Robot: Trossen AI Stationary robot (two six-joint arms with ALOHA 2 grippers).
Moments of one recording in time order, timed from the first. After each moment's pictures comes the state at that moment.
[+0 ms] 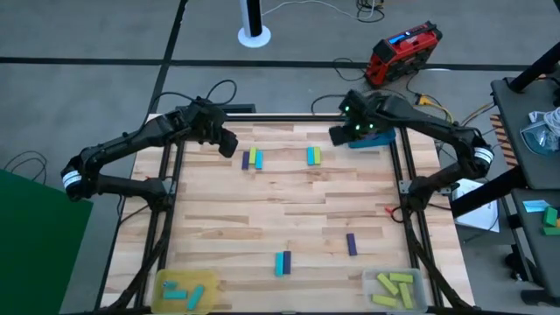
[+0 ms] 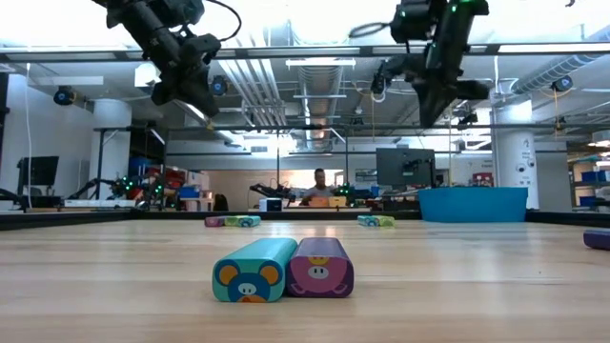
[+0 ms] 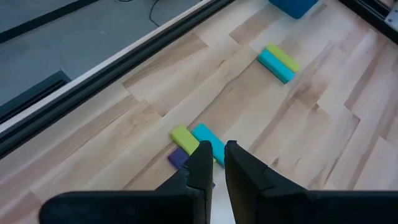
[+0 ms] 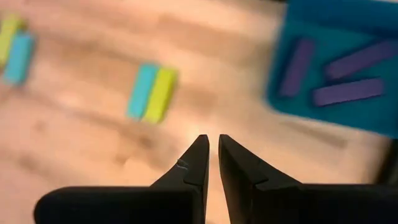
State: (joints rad) left arm 0.58 1.14 0.99 -0.64 0.02 -0.25; right arm -0.57 1.44 1.31 -1.09 0.02 0.64
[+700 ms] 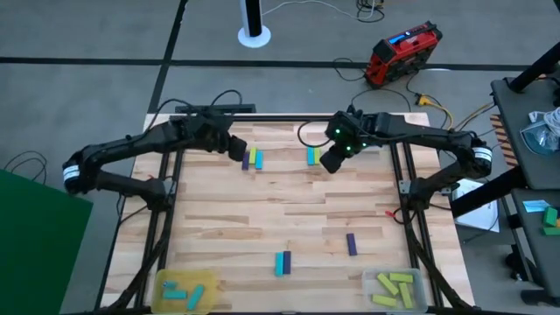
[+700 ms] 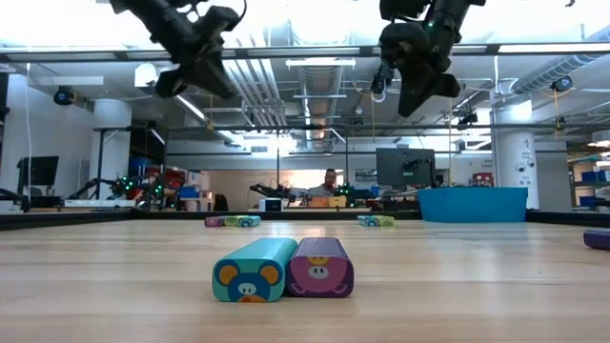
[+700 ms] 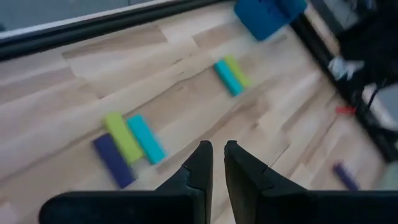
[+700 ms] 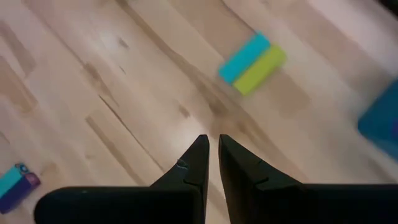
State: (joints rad) left arm 0.39 1.16 1.03 -0.59 -0.03 -0.65; right arm -0.34 1.44 1.28 -0.96 -0.03 0.42
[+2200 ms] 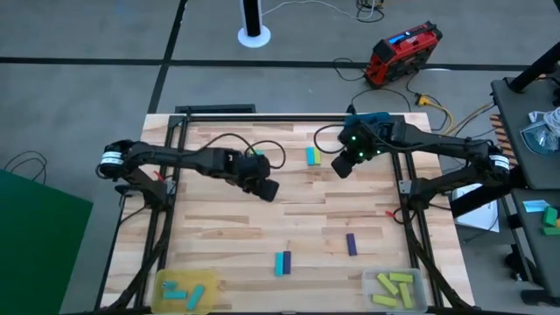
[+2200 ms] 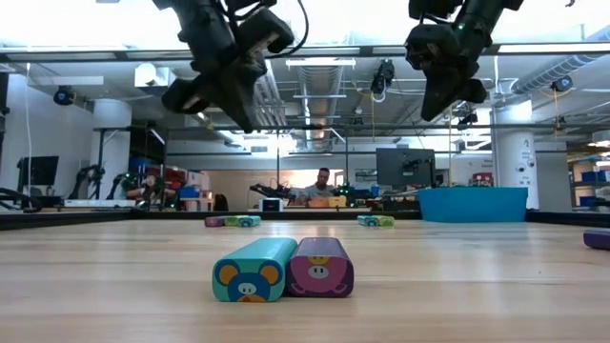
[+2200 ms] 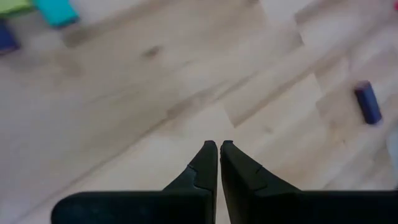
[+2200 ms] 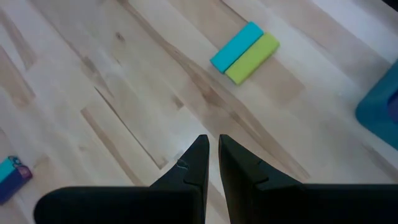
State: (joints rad) left arm 0.04 1.57 1.22 -0.73 -0.02 -1.06; right arm -0.34 1.25 1.07 -0.87 -0.03 0.44
